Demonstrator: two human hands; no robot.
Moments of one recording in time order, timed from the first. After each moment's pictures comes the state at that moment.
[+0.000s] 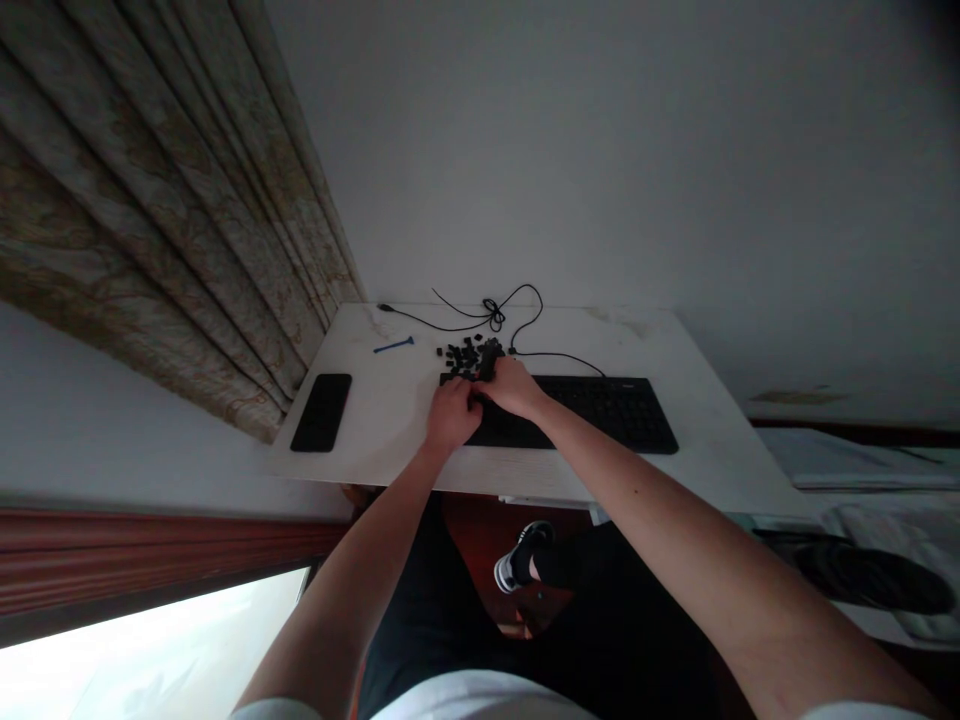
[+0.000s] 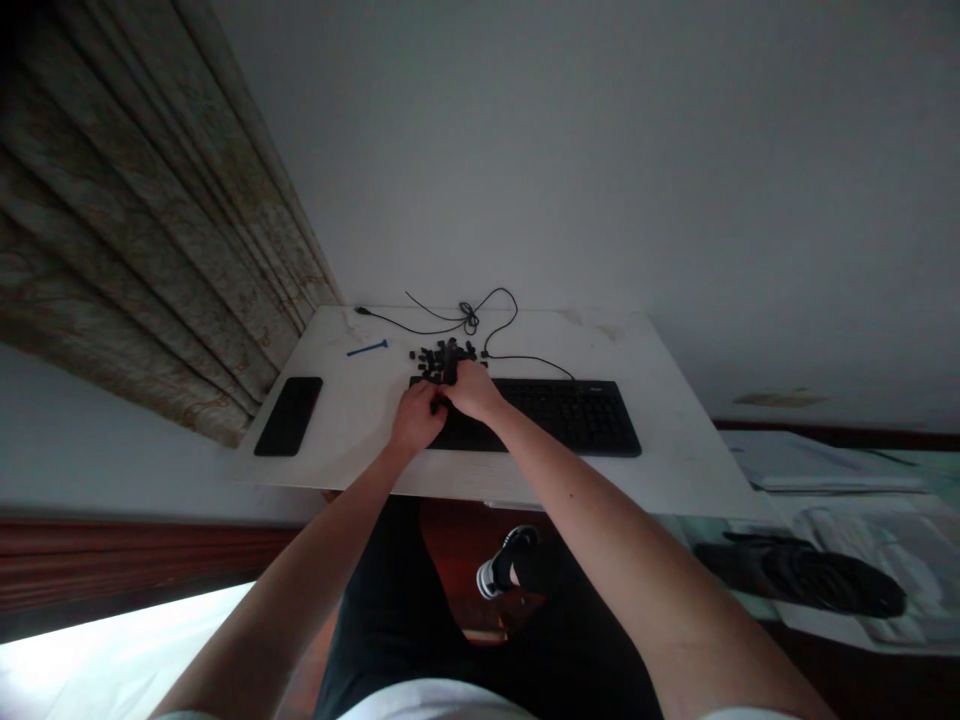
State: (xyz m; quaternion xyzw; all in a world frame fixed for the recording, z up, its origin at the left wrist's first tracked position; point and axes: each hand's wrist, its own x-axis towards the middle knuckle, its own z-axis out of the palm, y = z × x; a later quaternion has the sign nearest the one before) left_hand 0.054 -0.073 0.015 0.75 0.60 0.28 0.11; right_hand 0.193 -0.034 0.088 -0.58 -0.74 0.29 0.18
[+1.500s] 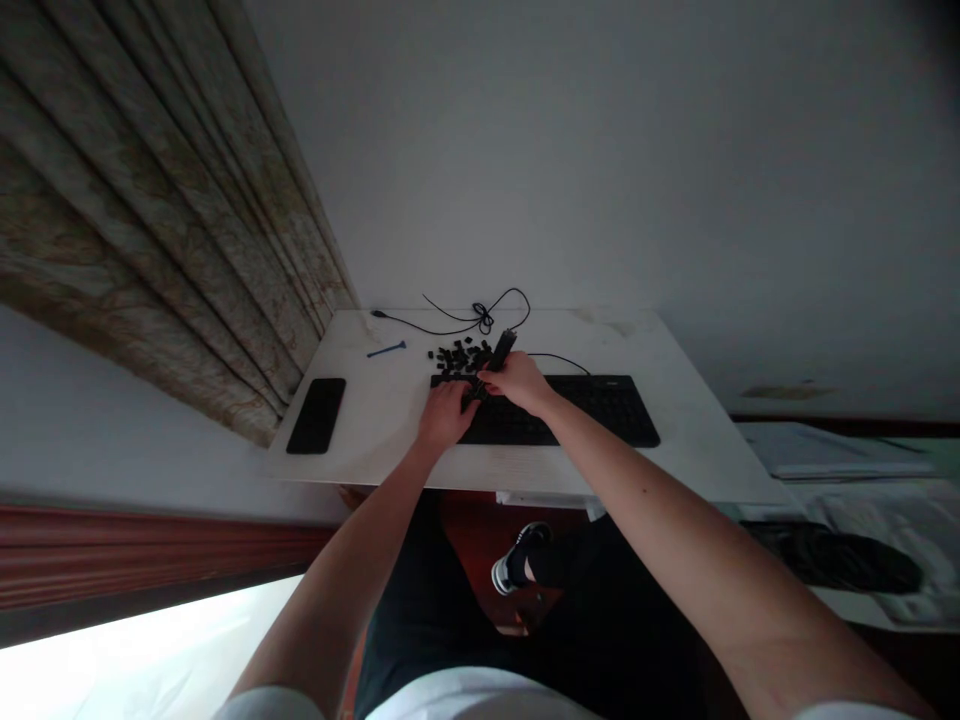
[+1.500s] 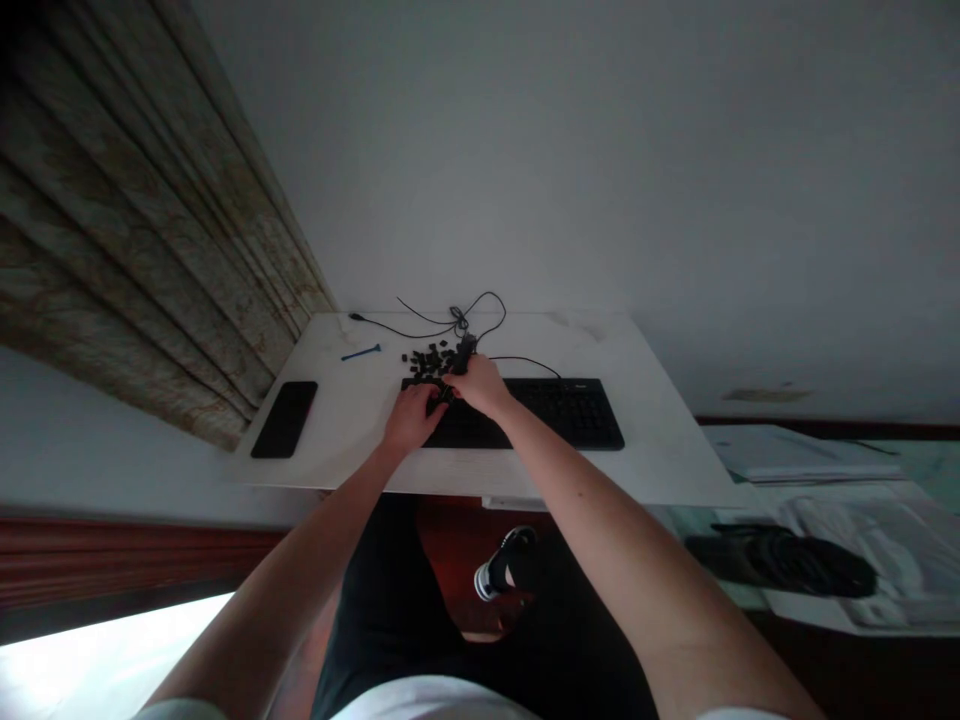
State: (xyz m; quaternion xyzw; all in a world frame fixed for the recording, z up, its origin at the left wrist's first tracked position) left_hand 0.055 -0.076 0.014 0.78 0.56 0.27 0.10; right_hand 0.219 -0.036 0.085 -0.58 -0.60 0.44 0.32
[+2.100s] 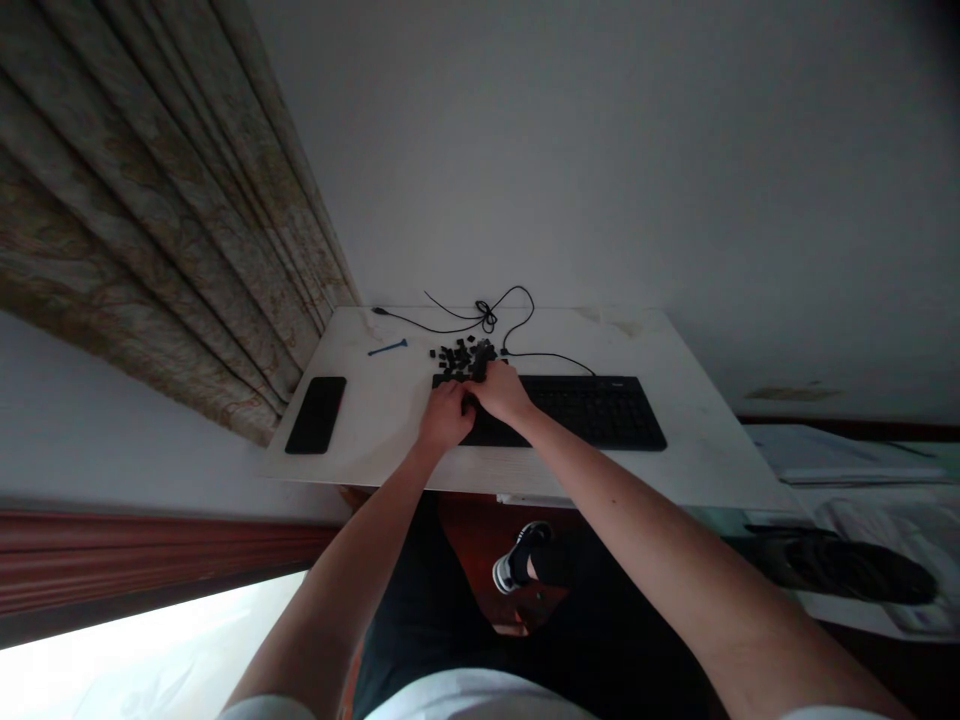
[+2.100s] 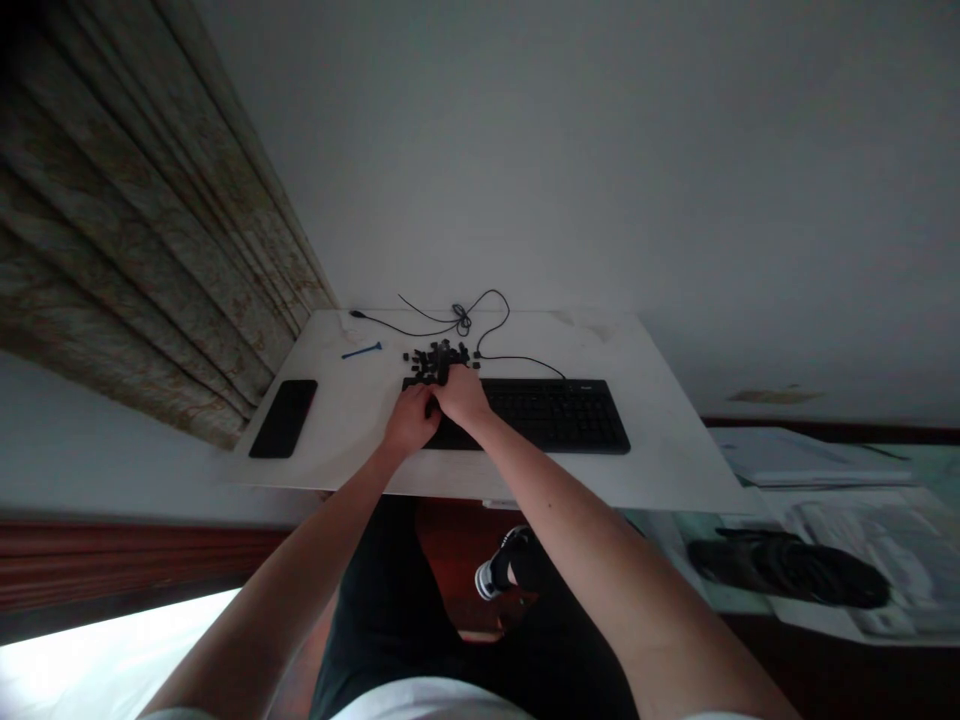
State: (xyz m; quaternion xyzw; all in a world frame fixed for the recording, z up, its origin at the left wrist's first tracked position) left_hand 0.053 -0.074 0.013 0.77 0.57 0.25 0.11; right_hand 0.186 -0.046 0.089 -0.63 -0.70 0.25 0.21
